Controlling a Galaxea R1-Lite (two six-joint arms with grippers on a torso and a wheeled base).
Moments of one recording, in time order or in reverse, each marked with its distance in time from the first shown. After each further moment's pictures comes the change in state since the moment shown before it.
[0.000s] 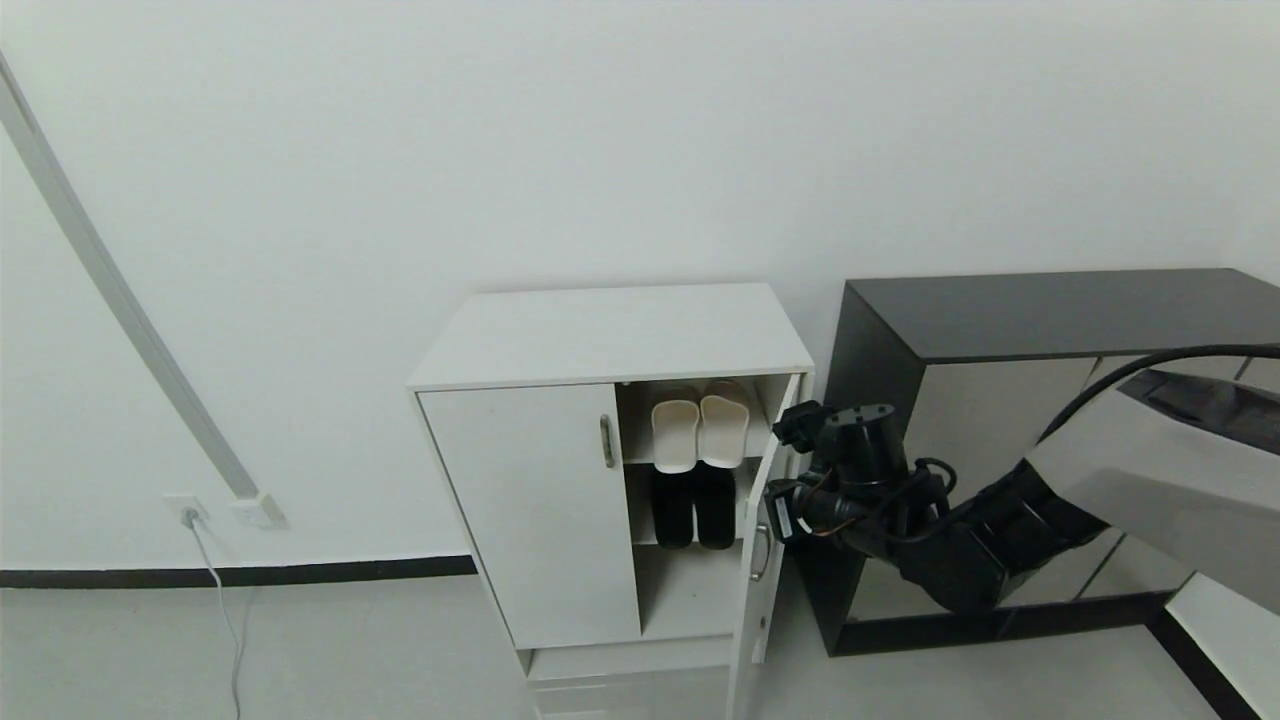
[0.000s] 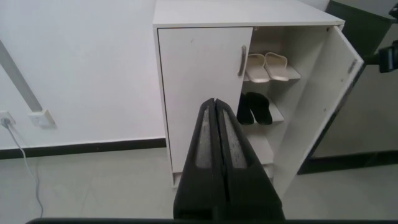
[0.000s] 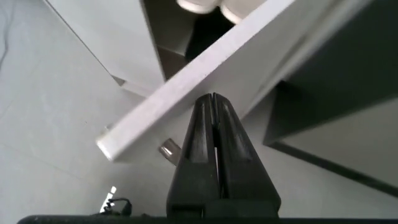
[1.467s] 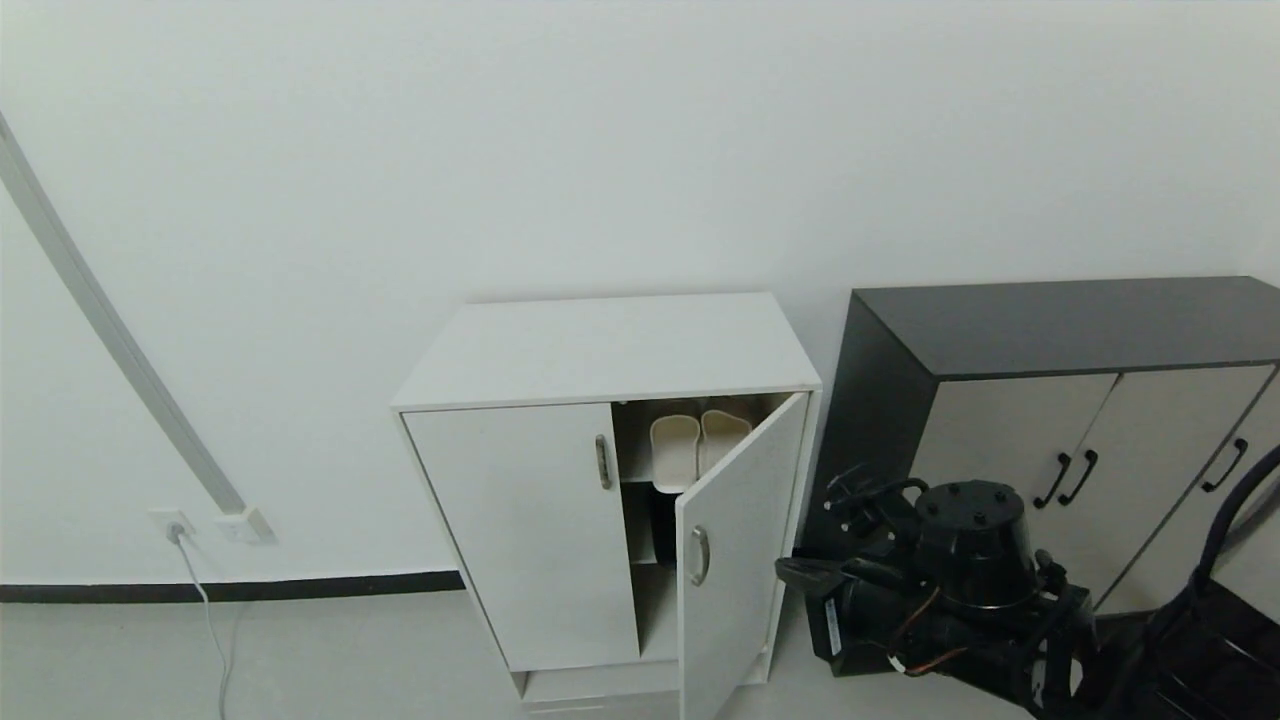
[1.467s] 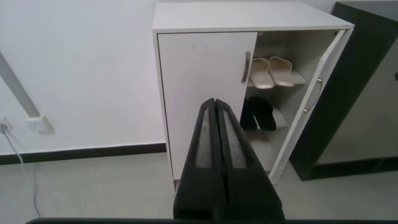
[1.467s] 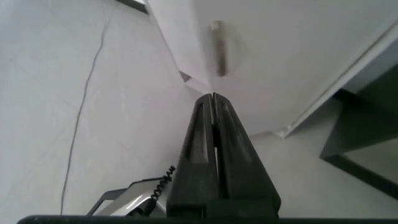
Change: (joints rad) left arm 0.000 0.000 0.000 0.000 0.001 0.003; right arm 0.130 -0.271 0.546 -0.330 0.159 0.111
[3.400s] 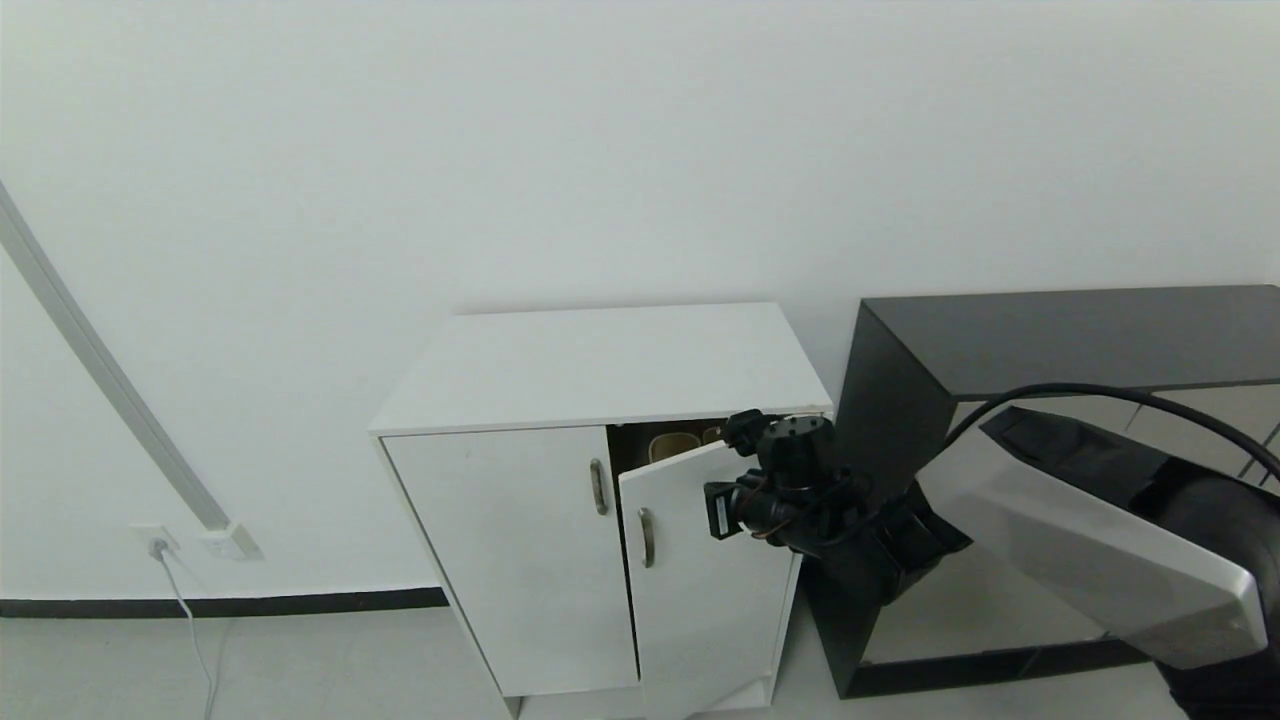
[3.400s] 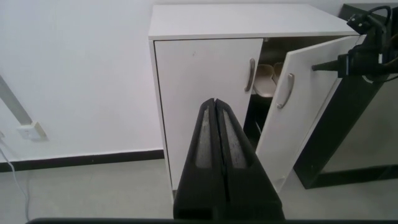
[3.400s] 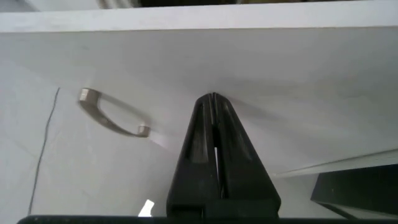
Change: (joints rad) left arm 0.000 0.000 0.000 0.000 -0.001 -0.001; right arm -0.093 0.491 -0.818 0.311 -0.025 0.000
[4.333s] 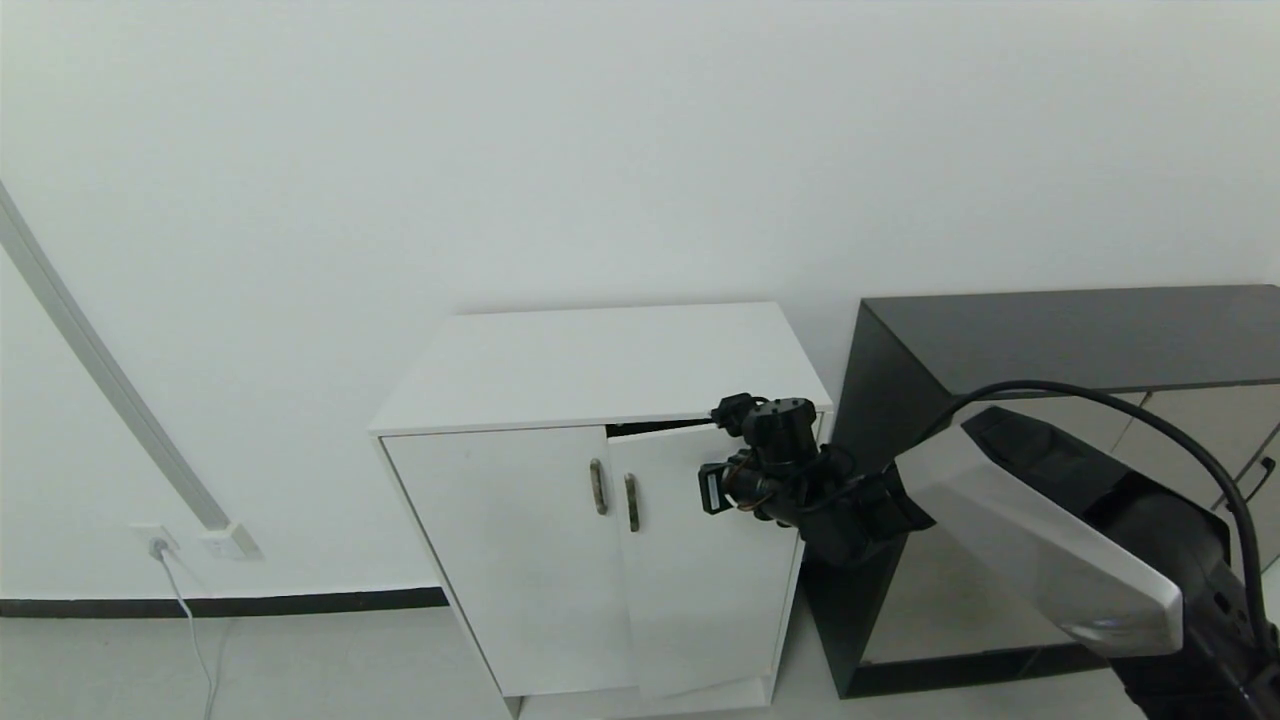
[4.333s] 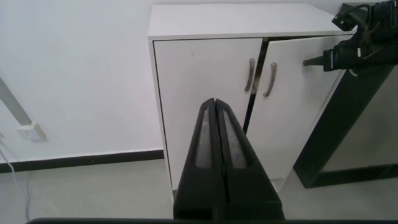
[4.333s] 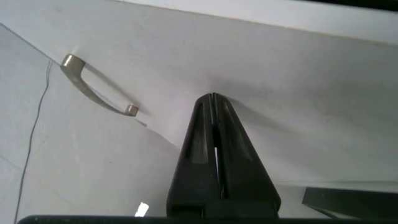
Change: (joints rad) left arm 0.000 0.000 0.000 0.000 -0.003 0.003; right arm -0.024 0.099 -0.255 0.164 -0.018 -0.014
